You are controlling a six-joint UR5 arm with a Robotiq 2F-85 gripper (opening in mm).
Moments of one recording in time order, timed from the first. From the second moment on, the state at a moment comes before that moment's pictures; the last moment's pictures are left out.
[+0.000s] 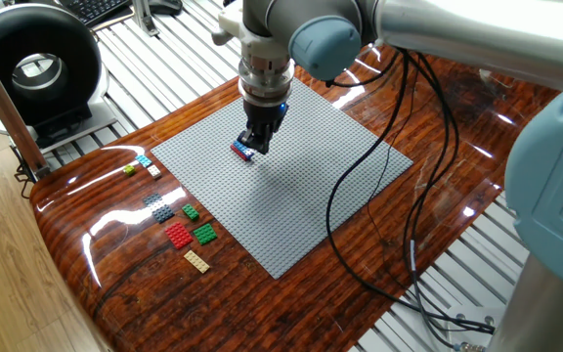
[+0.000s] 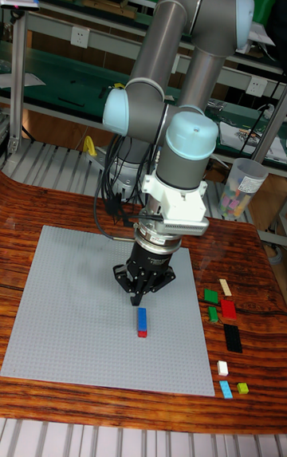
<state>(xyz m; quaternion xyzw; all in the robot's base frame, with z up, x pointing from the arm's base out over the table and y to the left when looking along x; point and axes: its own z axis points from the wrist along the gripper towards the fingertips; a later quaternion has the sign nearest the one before) 0.590 0.039 0.023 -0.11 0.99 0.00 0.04</state>
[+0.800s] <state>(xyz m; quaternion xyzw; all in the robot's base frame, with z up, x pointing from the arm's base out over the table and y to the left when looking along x) 0.591 0.039 0.020 -0.12 0.99 0.00 0.04</state>
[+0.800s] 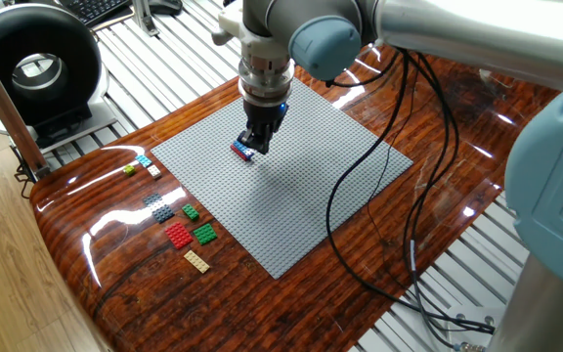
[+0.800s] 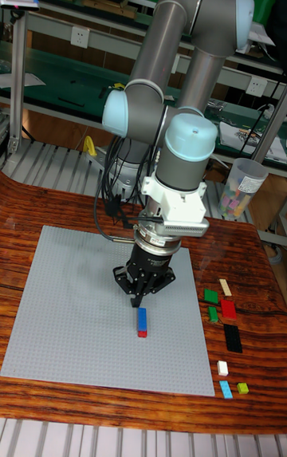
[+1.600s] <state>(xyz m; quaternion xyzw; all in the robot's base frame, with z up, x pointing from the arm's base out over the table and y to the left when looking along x) 0.598 0.044 0.018 -0.12 0.99 0.00 0.04</state>
